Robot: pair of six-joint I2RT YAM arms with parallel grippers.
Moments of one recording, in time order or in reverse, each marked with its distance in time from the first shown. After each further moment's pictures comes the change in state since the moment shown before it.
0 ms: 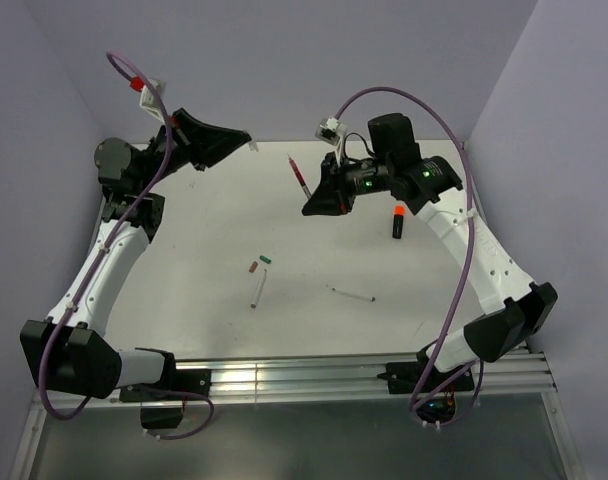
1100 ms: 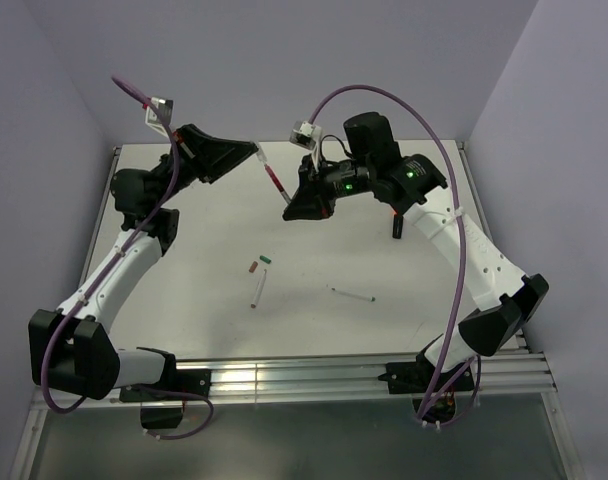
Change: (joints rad) left arm -0.061 0.002 -0.188 0.423 -0.098 -0.368; right arm 0.133 0.051 0.095 -0.008 0.052 -0.032
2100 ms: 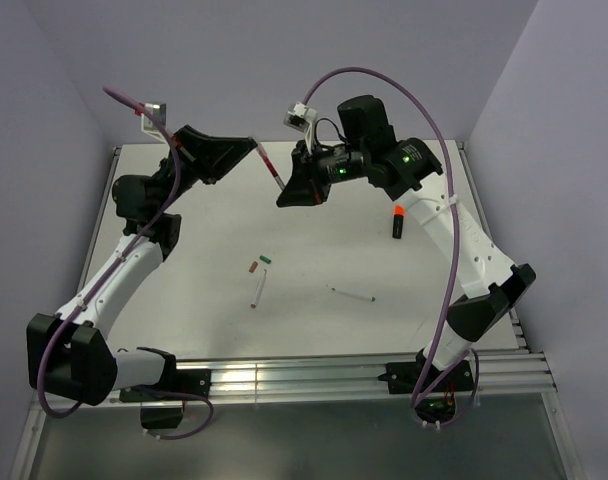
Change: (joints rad) left arm -0.031 -0.026 -0.040 0.014 -0.098 0.119; right arm 0.003 0.105 0.202 -0.081 0.034 0.060
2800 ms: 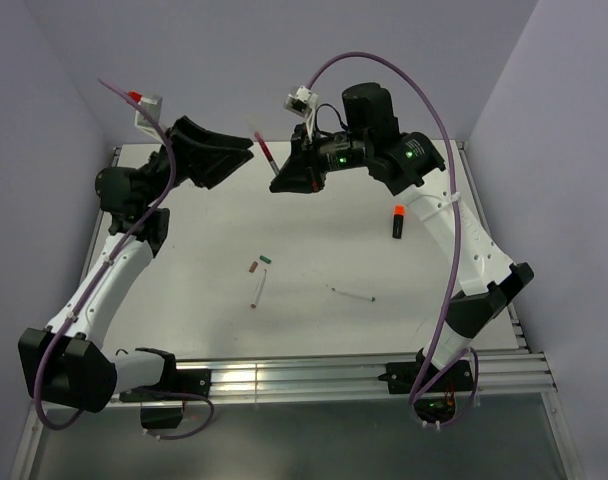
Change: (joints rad) left arm 0.046 -0.031 0.069 -0.119 0.161 0.122; right arm 0.000 0.029 0.082 0.071 -0.027 0.012
